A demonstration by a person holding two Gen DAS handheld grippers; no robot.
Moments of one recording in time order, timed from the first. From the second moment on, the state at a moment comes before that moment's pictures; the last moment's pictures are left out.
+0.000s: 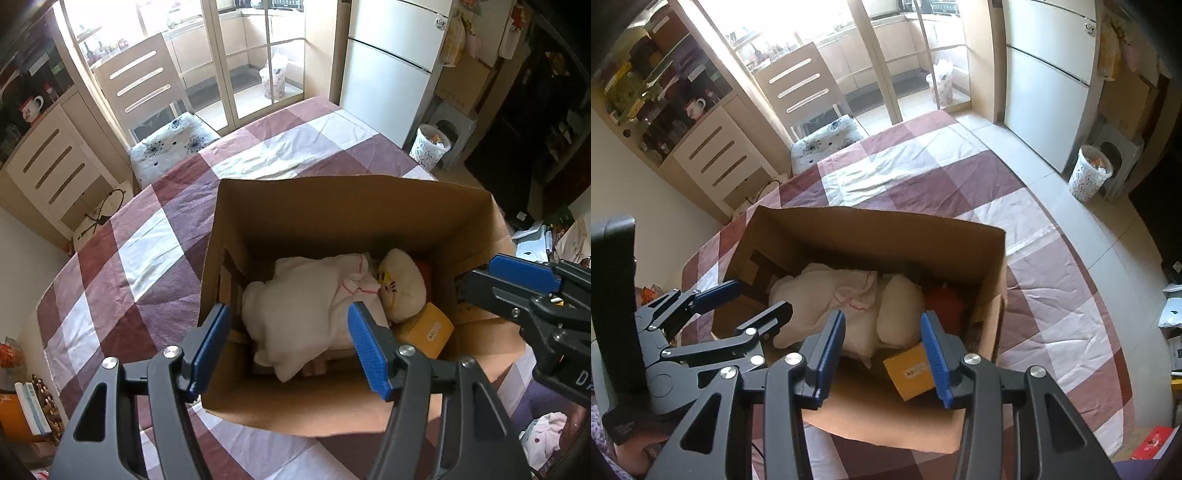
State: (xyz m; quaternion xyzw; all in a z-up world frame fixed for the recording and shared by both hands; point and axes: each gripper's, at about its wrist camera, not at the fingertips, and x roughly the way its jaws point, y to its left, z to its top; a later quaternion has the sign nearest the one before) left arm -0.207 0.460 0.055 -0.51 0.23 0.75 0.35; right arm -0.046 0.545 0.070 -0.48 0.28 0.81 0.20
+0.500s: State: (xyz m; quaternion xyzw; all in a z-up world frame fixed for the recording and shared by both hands) left arm -0.172 0.440 0.071 -0.52 0.22 0.75 0.33; right arm -0.003 0.532 0.084 -0.49 0.29 0.79 0.23
